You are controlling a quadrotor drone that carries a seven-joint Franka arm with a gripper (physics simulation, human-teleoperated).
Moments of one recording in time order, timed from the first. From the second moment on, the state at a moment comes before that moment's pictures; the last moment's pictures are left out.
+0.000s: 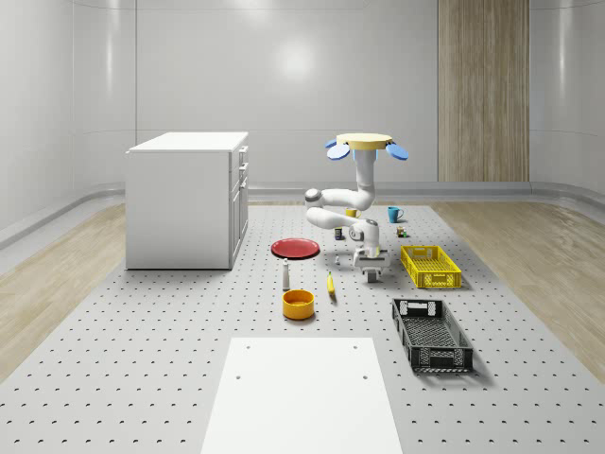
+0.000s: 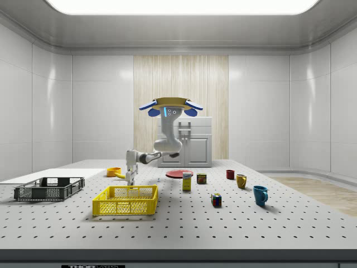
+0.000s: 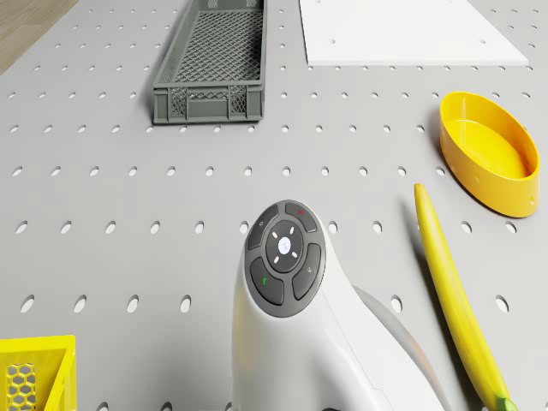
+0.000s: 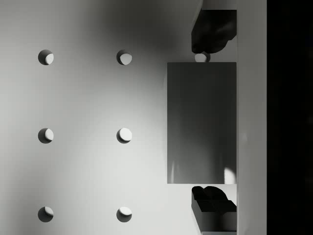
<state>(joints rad) -1.21 -1.51 1.17 -2.77 -1.97 1.65 1.66</state>
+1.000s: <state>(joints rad) -1.19 -1.50 1.22 -2.80 -1.92 1.62 1.66</state>
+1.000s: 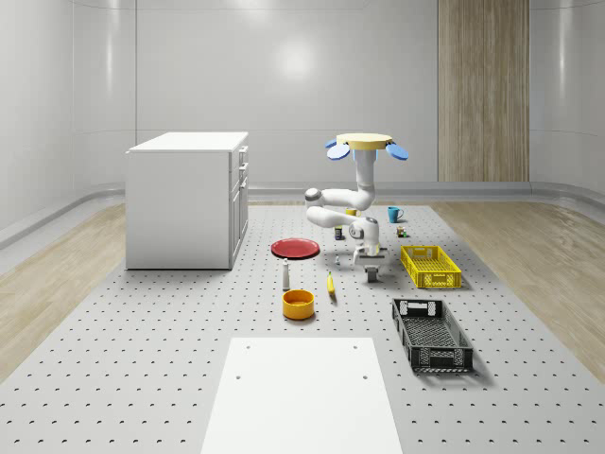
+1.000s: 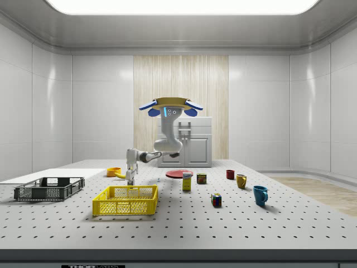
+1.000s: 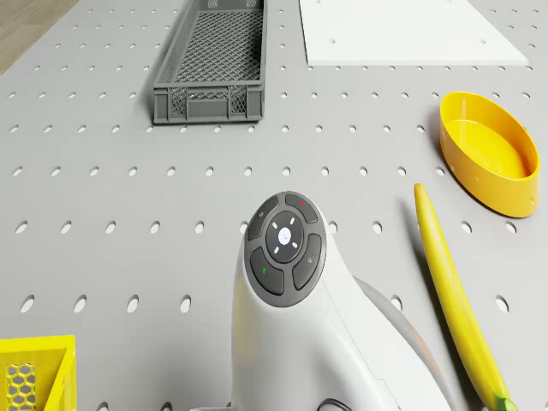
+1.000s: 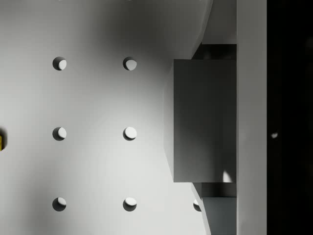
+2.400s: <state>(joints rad) -1.19 -1.53 1.33 -2.82 -1.81 1.60 1.66</state>
